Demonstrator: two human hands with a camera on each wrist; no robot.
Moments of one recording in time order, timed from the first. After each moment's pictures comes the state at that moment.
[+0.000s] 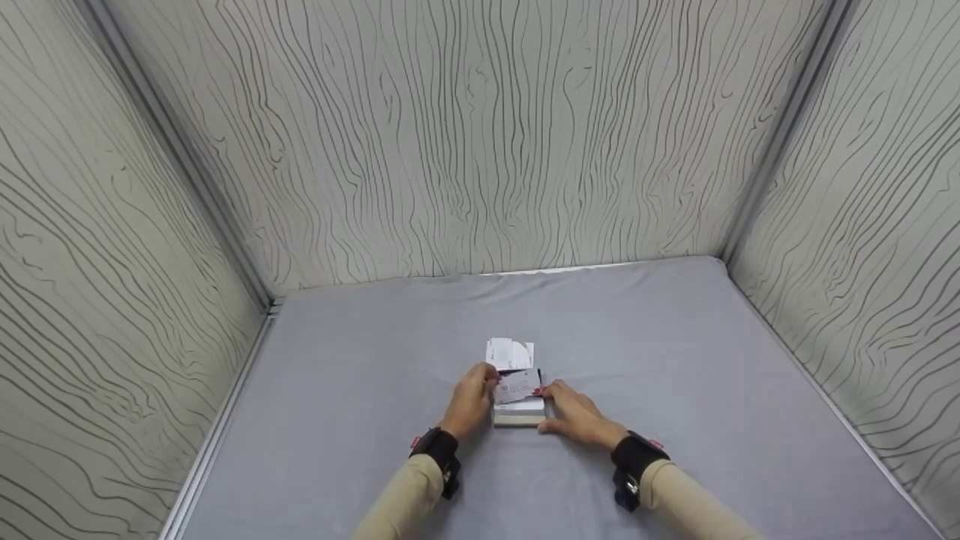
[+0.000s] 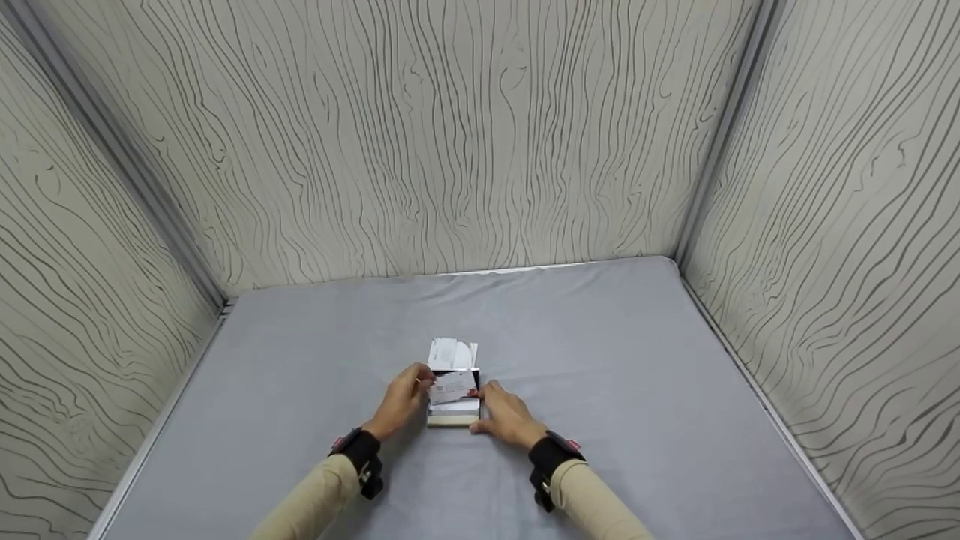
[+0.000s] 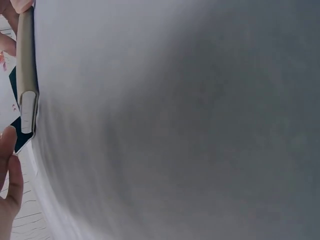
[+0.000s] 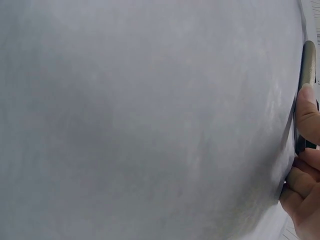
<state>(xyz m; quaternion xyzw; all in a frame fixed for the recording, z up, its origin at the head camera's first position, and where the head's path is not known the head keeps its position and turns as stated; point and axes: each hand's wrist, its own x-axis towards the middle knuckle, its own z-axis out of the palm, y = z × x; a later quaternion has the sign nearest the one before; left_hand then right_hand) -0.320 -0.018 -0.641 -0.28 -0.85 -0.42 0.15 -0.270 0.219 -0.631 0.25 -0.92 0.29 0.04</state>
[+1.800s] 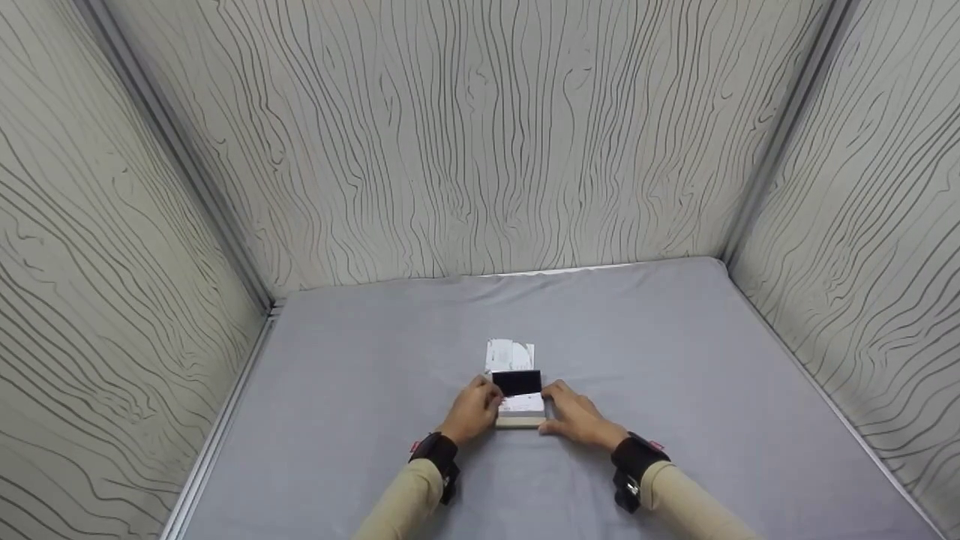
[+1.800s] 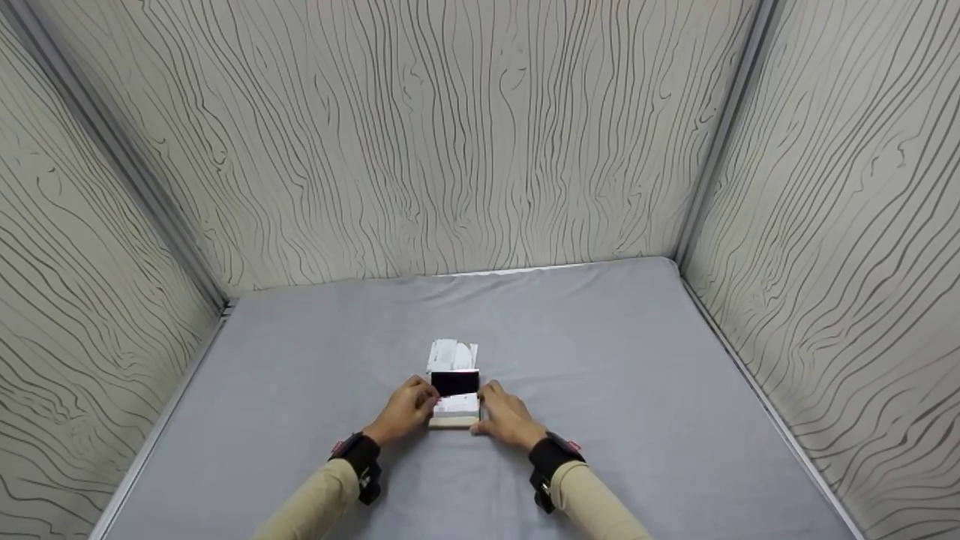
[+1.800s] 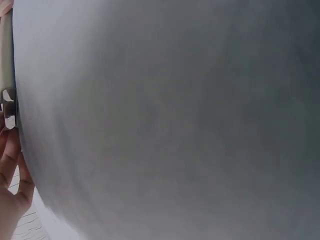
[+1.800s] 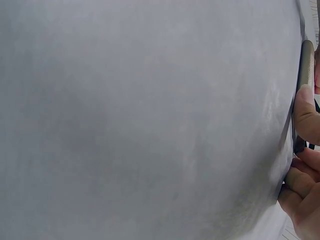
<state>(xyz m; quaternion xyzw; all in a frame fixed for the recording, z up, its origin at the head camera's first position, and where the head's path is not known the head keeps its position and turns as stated) -0.315 -0.025 -0.652 -0.31 -0.88 -0.35 0.09 -0.268 0.219 -0.631 0.26 -0.92 0.29 0.05</state>
